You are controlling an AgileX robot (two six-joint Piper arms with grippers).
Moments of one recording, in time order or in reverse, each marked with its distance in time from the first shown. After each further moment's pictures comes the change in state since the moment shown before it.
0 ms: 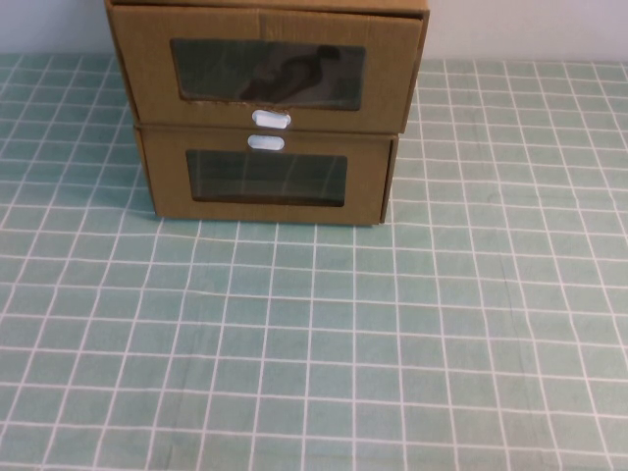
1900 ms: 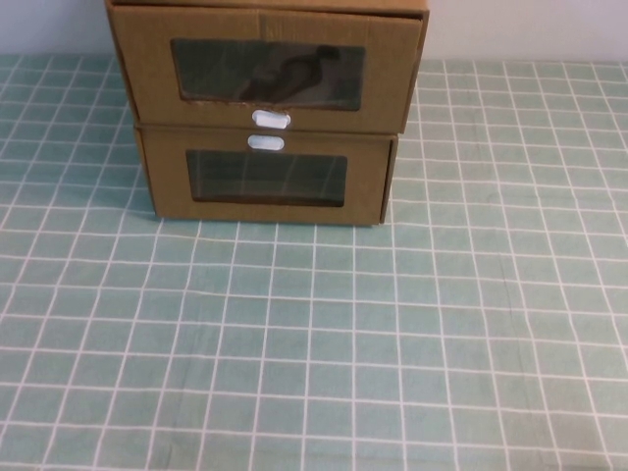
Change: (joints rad) right arm -0.631 -0.175 0.296 0.197 -0.163 -0.006; left arm 0.002 -0.002 0.000 0.021 0.006 -0.037
